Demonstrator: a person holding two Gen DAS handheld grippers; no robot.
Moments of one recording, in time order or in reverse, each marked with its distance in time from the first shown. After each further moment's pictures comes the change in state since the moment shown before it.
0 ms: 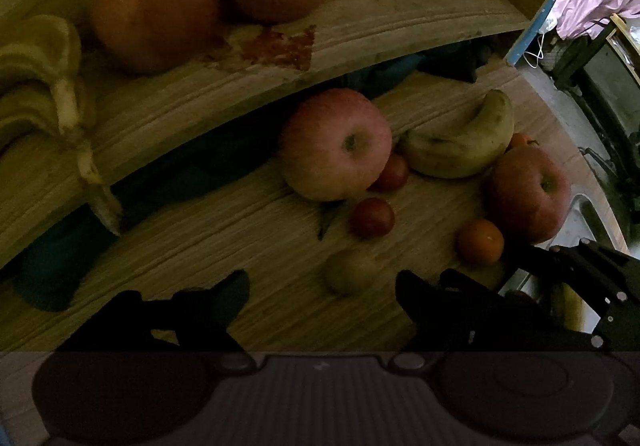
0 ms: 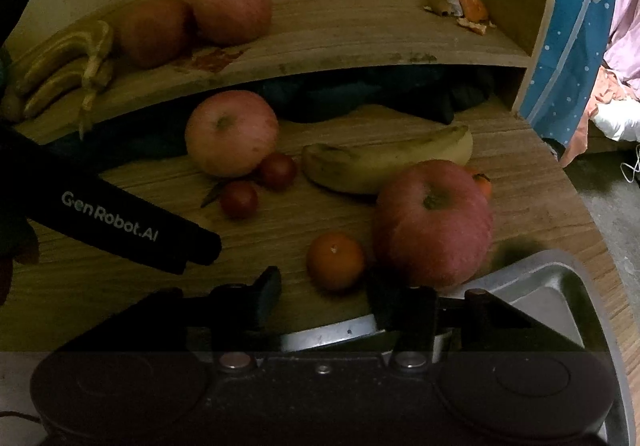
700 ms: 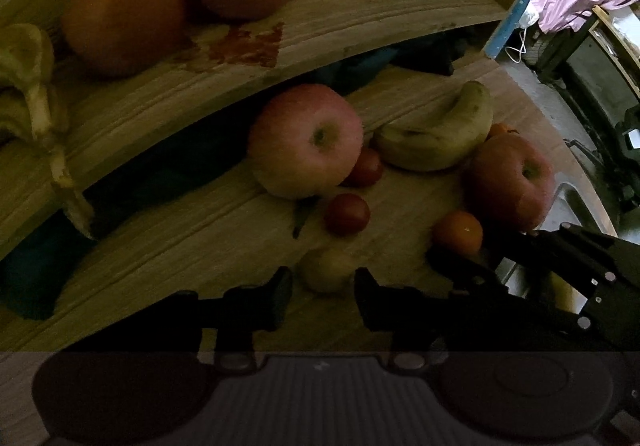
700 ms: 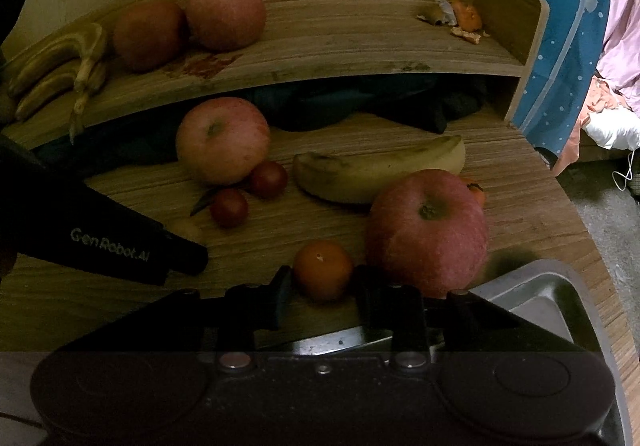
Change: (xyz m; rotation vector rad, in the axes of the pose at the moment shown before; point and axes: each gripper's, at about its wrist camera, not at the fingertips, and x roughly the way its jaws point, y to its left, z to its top) left arm 0.002 -0.005 -0.005 0.045 -0.014 -0.040; right arm 0.002 -0.001 0.000 -0.005 -0.032 -0.028
